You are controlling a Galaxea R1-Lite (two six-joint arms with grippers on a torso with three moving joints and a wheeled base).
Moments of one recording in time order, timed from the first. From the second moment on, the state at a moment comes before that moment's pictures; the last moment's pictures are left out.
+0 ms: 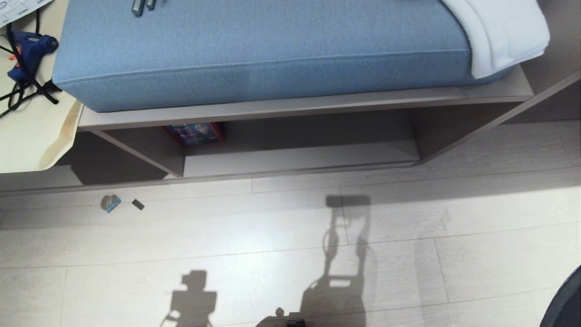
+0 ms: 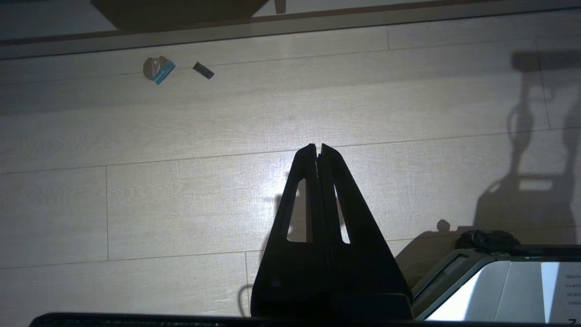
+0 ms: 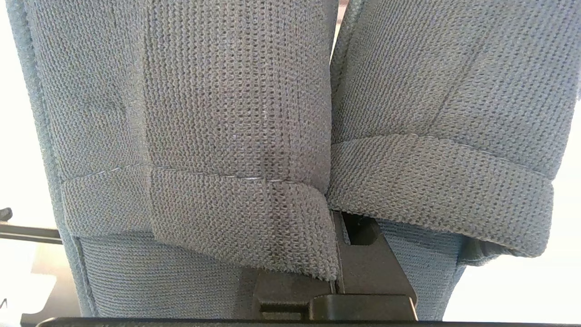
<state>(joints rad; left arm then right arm) 0.00 0.00 0.00 0.00 0.00 0.00 0.01 0.00 0.00 0.00 0.01 -0.07</state>
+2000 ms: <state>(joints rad) 0.00 0.00 0.00 0.00 0.00 0.00 0.01 0.00 -0.03 0.00 0.02 -0.05</state>
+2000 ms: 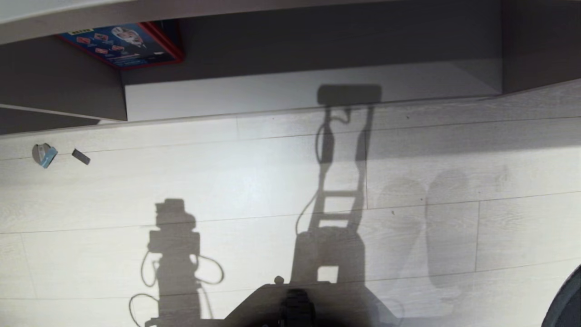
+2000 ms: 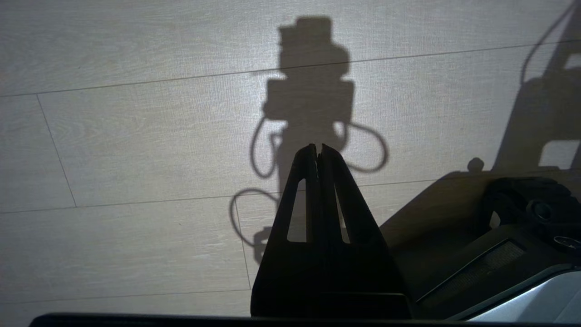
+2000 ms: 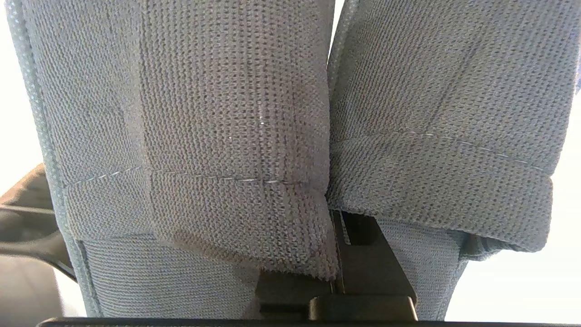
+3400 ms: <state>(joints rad) 0.00 0.00 0.00 0.00 0.00 0.00 0.11 1.29 -0.78 -0.63 0.17 -0.12</state>
